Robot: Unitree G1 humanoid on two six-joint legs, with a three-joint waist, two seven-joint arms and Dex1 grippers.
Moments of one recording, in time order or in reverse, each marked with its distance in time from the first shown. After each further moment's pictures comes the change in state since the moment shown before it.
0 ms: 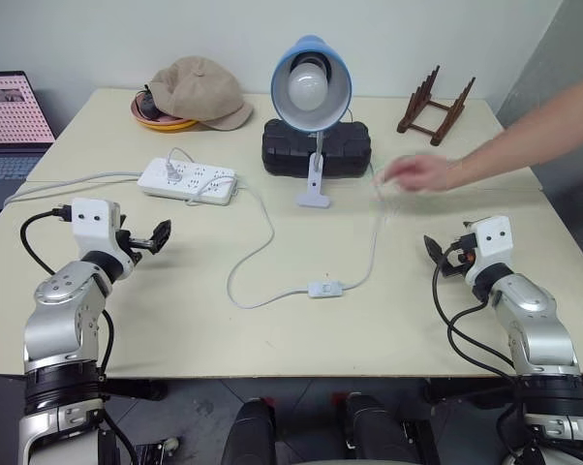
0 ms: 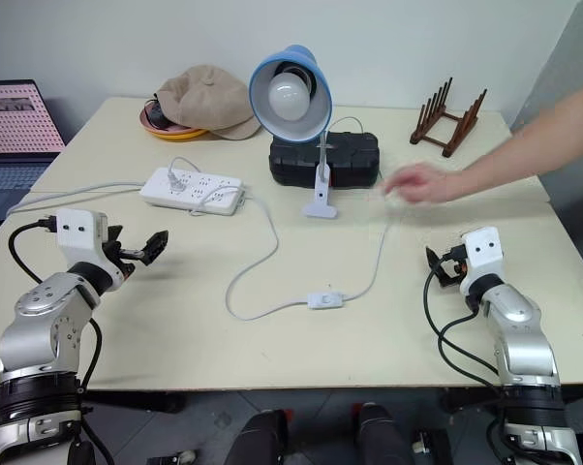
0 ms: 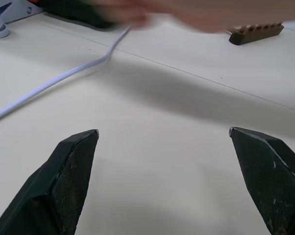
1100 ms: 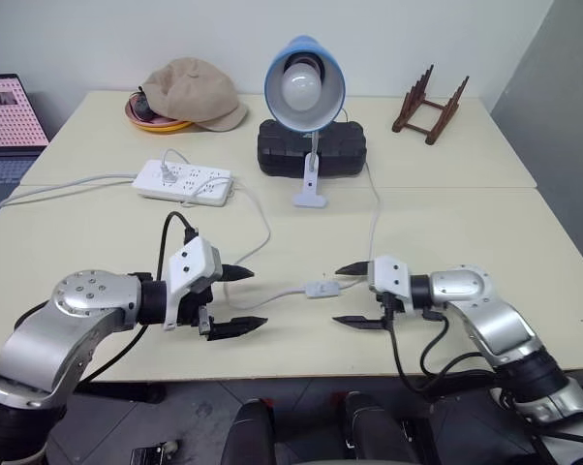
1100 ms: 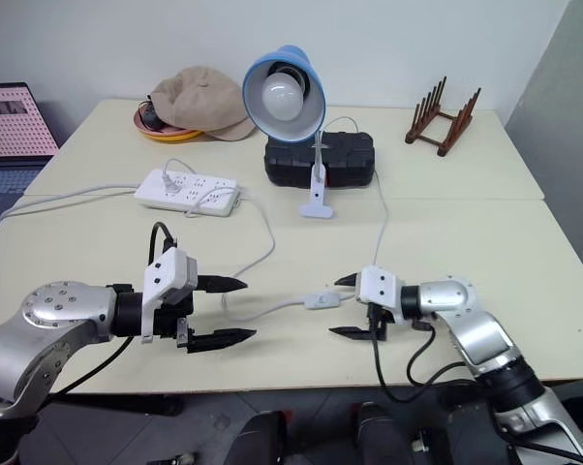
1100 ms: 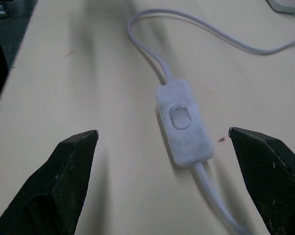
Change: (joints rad) left arm 0.220 0.332 -0.298 -0.620 -0.253 0.211 -0.610; right arm -0.163 -0.090 0.507 -0.061 -0.033 -0.141 0.653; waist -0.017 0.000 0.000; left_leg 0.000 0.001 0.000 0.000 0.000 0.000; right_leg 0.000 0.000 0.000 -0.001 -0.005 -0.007
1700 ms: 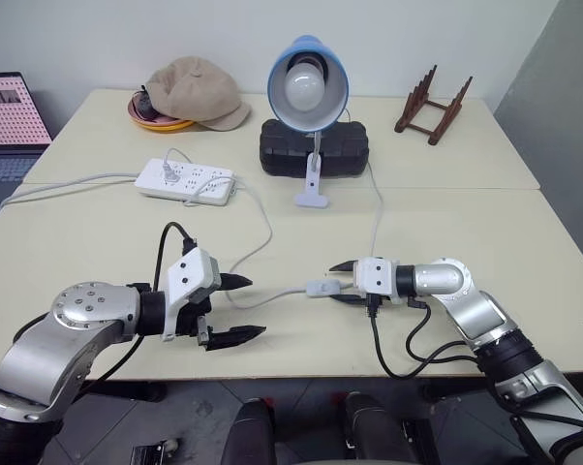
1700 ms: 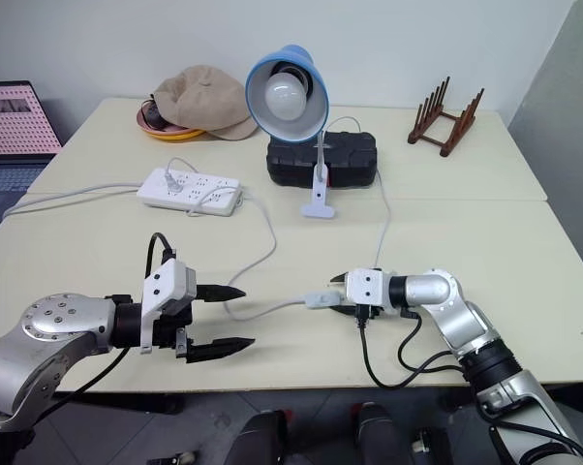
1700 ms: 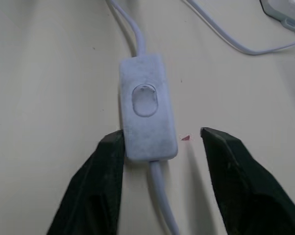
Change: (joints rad) left arm 0.031 -0.003 0.010 -0.019 -0.006 -0.015 0.024; right arm -0.093 0.040 0.039 0.202 -0.175 -0.267 -0.049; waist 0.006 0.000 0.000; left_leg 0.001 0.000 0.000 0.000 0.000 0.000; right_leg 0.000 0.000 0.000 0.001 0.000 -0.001
